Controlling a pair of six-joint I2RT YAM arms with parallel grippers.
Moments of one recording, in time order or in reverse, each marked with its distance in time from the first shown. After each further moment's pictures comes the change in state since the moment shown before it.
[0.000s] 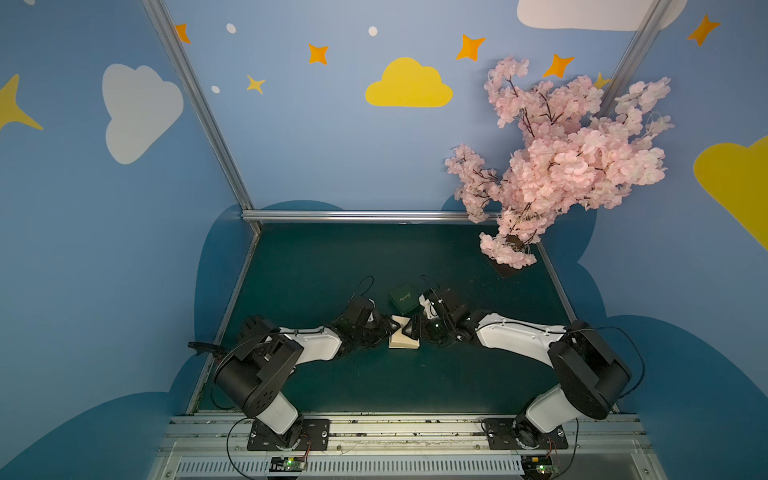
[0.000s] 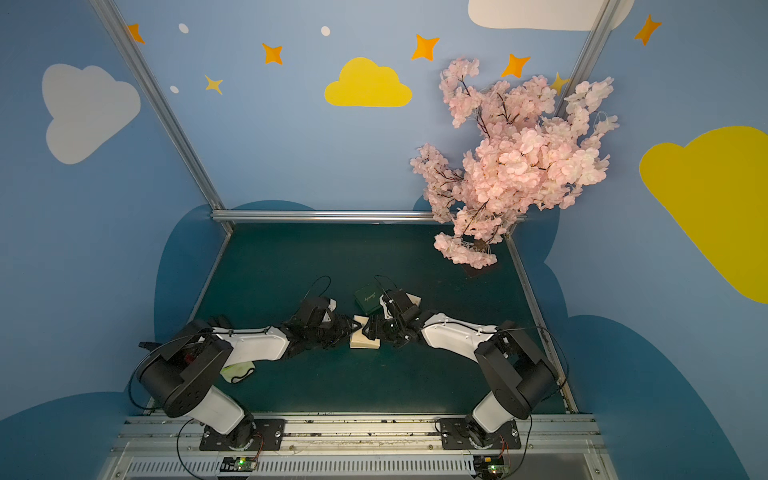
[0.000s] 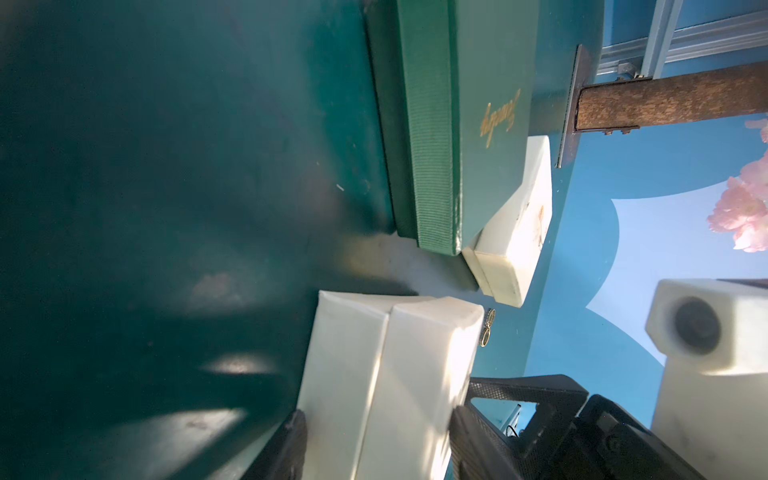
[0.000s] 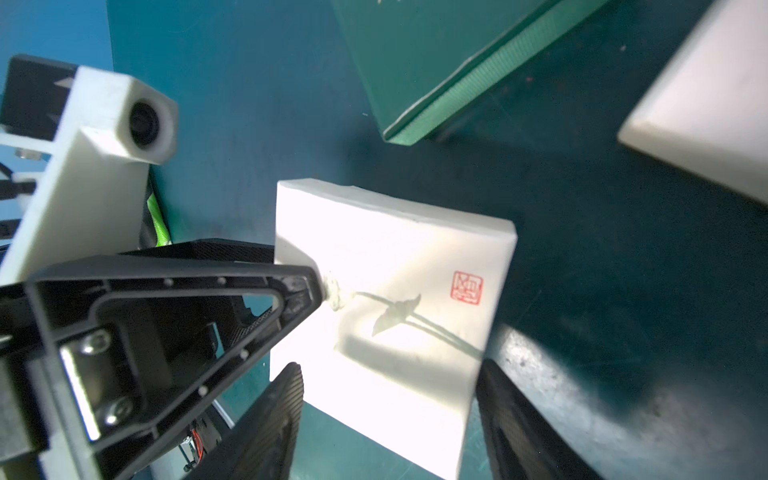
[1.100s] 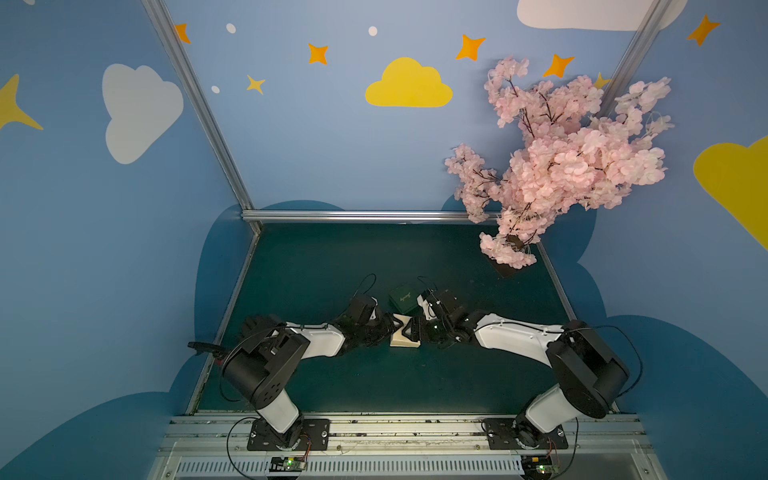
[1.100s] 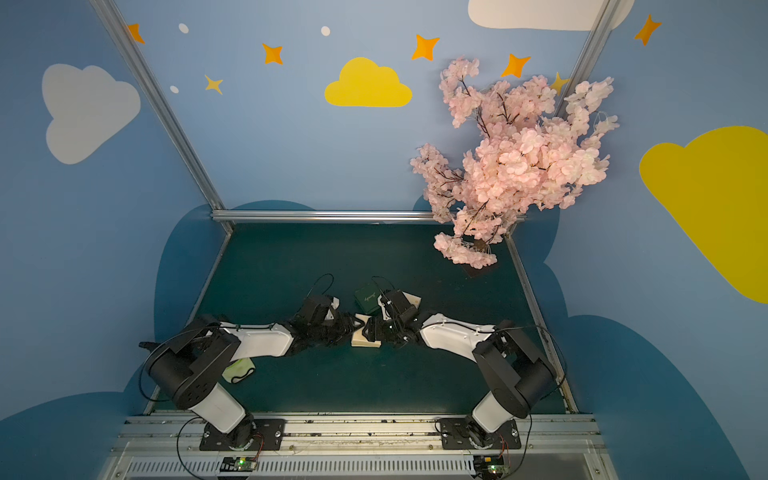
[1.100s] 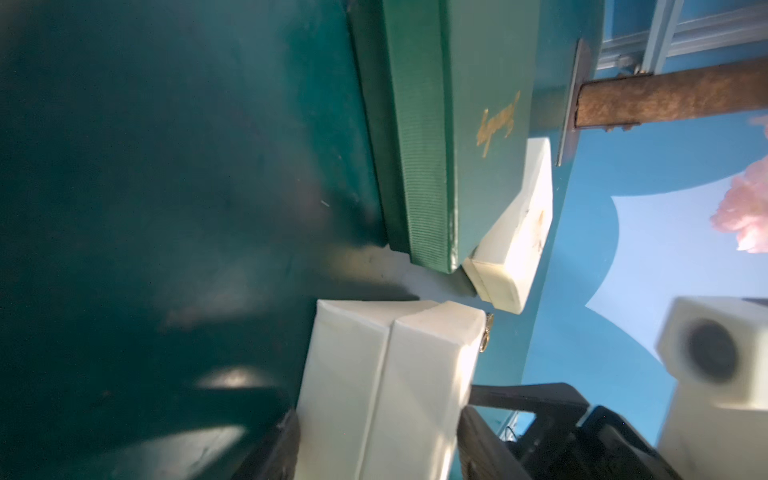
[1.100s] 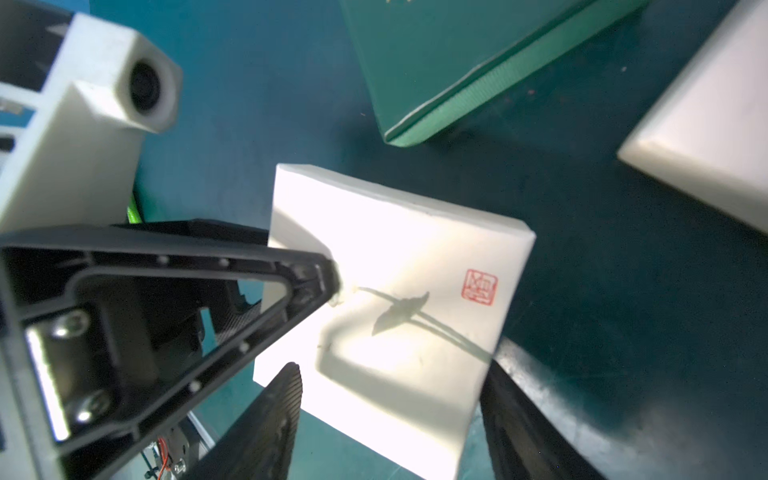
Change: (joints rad) left arm 0.003 0.062 0.042 0.016 0.021 0.010; right arm 0.021 0.009 0.002 0.001 0.039 -0.071
